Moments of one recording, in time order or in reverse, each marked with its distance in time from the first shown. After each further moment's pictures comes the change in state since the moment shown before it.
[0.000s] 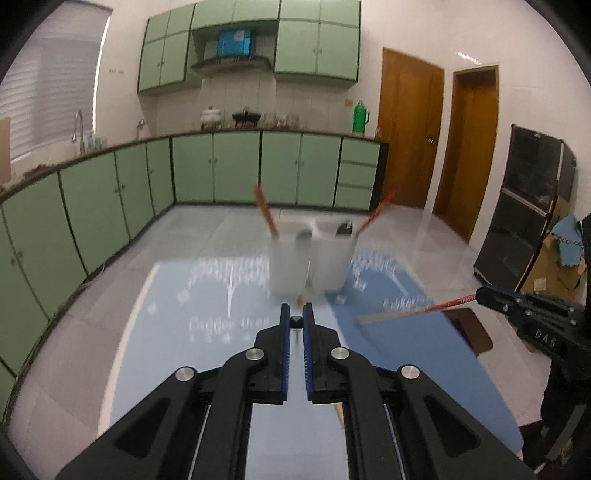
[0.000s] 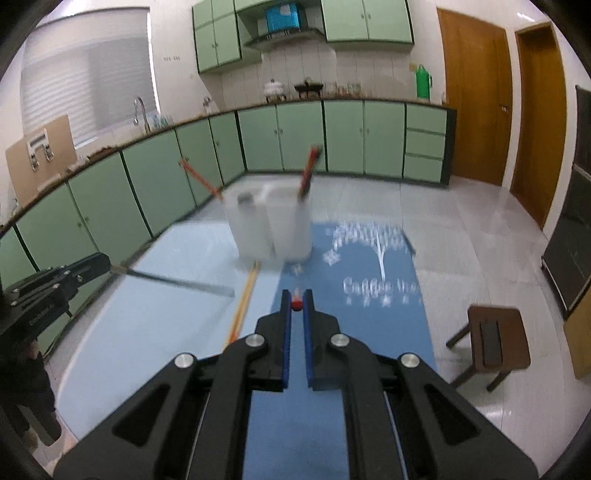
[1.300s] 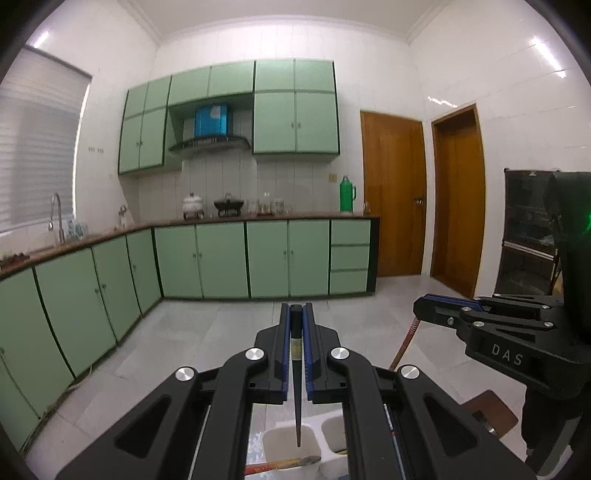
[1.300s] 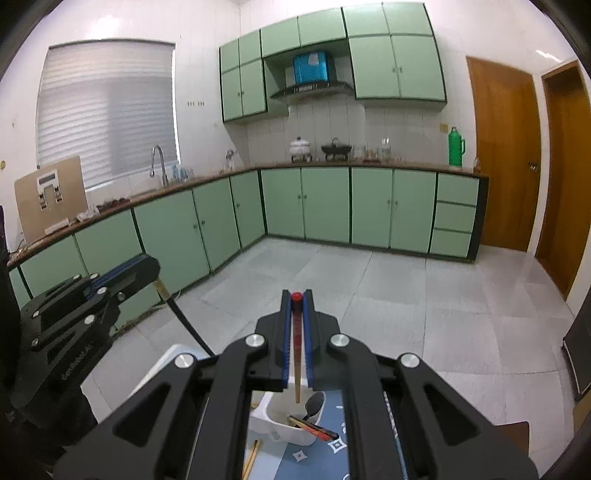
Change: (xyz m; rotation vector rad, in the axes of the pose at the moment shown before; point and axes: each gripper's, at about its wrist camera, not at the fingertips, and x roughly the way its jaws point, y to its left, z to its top) left arm 0.110 -0.015 0.190 0.090 -0.286 -0.021; right arm 0.110 -0.010 0.215 -0.065 -0.151 0.072
